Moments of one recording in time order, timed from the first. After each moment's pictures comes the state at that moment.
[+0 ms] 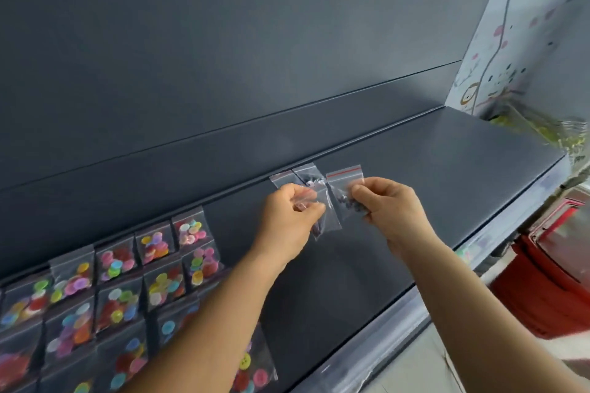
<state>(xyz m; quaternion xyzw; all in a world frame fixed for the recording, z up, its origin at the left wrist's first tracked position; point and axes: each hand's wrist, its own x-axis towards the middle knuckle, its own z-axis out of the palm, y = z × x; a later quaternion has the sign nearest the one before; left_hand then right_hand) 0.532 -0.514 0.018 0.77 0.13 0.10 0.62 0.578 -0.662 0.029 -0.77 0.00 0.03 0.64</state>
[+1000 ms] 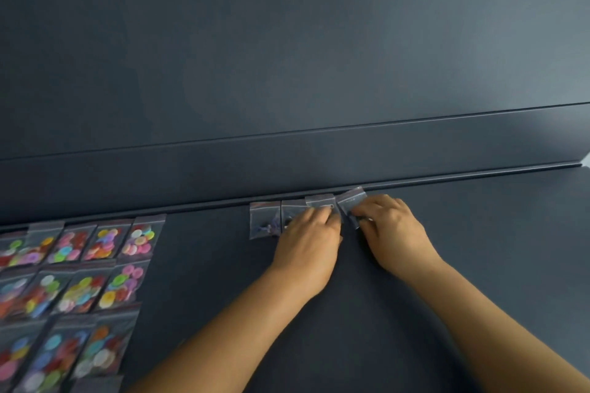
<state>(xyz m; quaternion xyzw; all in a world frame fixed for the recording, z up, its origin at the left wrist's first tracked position) 0.673 -0.582 -0.015 0.99 0.13 0.07 0.08 0.778 -0.696 -0.022 -0.88 -0.40 0.00 0.25</state>
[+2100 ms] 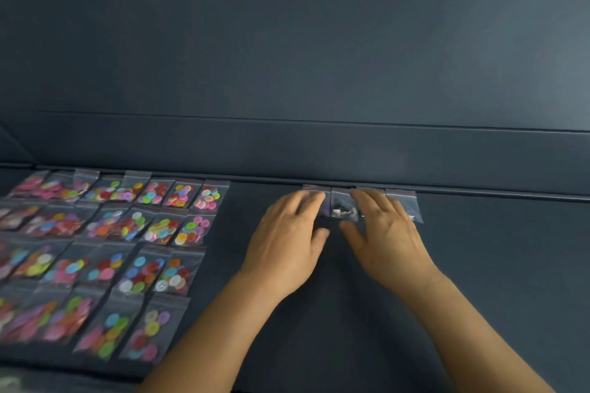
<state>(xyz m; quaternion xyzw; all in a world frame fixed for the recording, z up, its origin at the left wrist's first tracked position) 0.572 -0.565 0.013 0.94 0.27 0.17 0.13 0.699 -0.667 0.015 -0.85 -0.48 0.04 0.21</state>
